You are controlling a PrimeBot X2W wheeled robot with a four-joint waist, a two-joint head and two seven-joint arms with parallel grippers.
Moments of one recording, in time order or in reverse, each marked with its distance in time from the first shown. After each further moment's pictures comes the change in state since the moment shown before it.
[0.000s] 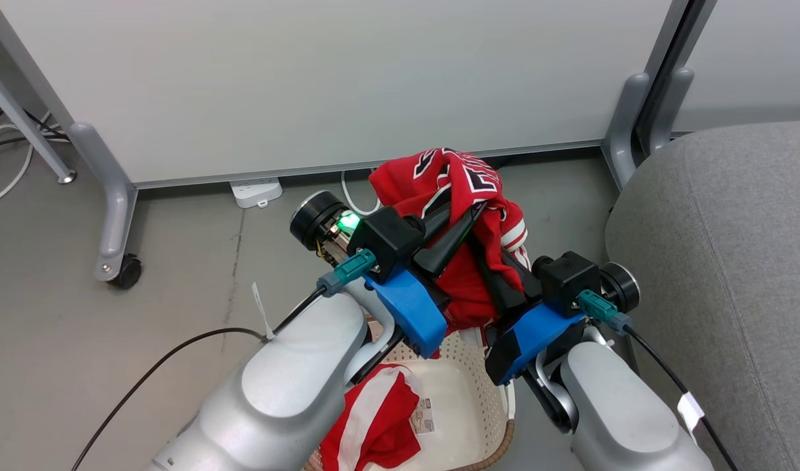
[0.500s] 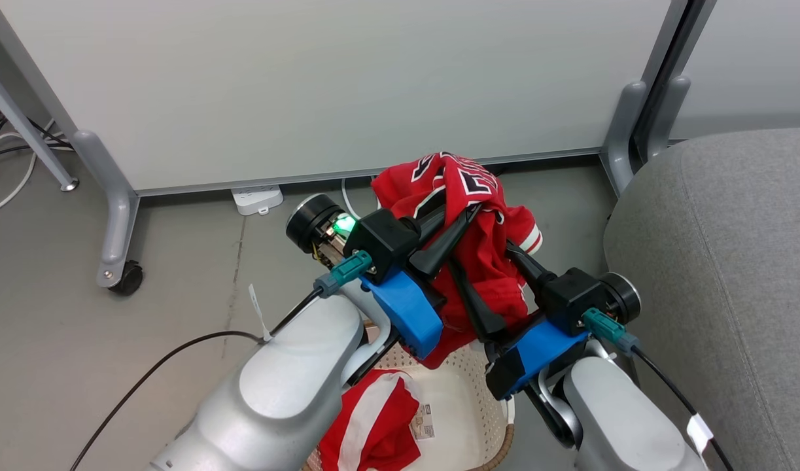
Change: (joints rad) left arm 0.009 0.001 0.011 0.011 0.009 -0.006 0.000; right arm 0.072 -0.022 0.021 -0.112 0.007 0.000 0.000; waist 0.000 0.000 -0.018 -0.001
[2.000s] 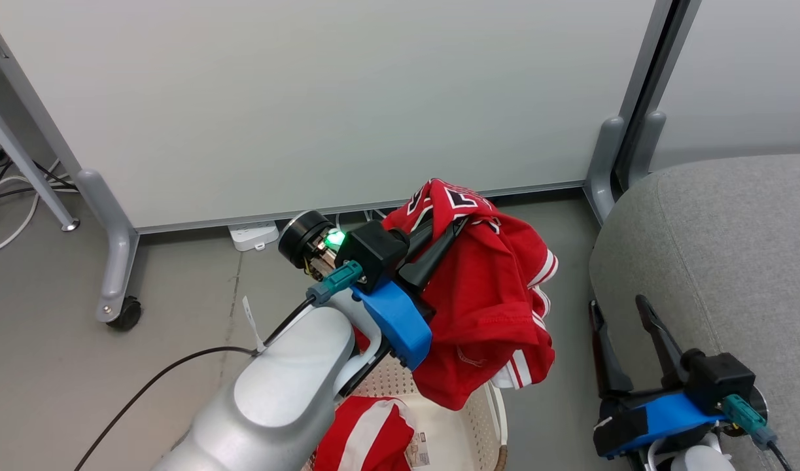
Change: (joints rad) left arm 0.030 0.006 0.009 0.023 -0.002 -0.004 0.000; right arm 0.339 -0.004 -0.394 -0.195 -0.015 0.000 0.000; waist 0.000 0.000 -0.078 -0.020
